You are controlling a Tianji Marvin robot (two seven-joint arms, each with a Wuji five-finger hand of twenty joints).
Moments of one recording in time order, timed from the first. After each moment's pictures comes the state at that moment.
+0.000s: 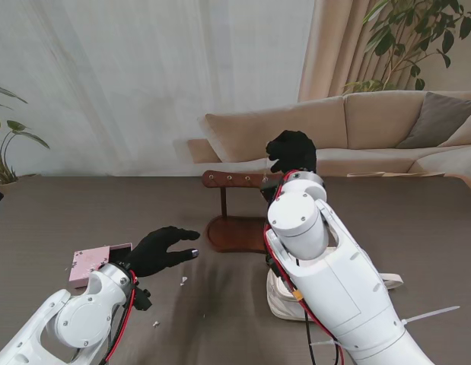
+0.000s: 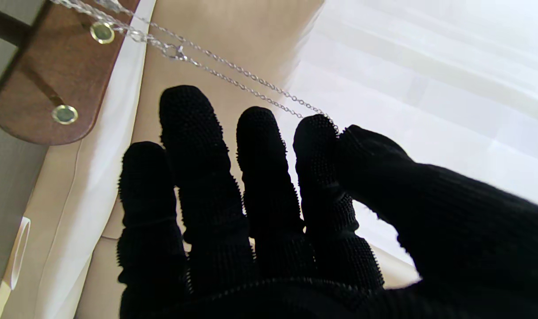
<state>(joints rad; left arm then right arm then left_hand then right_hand) 1.71 -1.08 -1.32 -1.75 0.46 -0.11 -0.12 -1.17 -1.39 1.05 -1.61 -0.08 0.51 -0.58 0.74 -0.21 0.29 -0.06 0.63 0.20 0.13 0.28 0.60 0.31 0.08 0.28 0.22 0.23 0.22 0.20 0.04 0.32 0.17 0.57 0.56 -0.73 1.32 -0.33 0.97 0.10 1.12 0.37 1.16 0.18 0.69 0.53 1.17 0.29 0.71 0.46 0.52 0.41 1.20 0.43</state>
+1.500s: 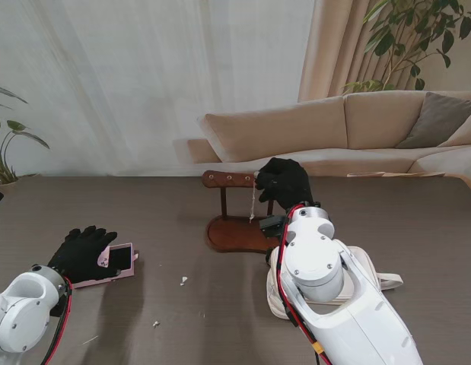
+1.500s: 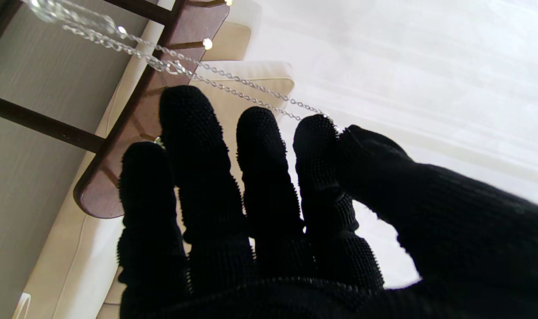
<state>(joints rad) 1.83 -1.03 -1.65 -1.77 0.98 -0.07 -0.31 -1.40 -1.31 1.07 -1.83 -0.06 0.39 -0.43 0.58 -0.38 0.53 -0.07 0.32 0.29 0.02 0.19 0.26 0.23 0.01 0.19 0.11 0.05 -0.01 0.04 -0.04 0.13 0.03 0.26 0.56 -0.73 1.32 -0.33 0.97 0.10 1.12 0.37 1.16 0.18 0.69 0.54 1.17 0.29 0.71 0.46 0.52 0.41 1.20 0.43</state>
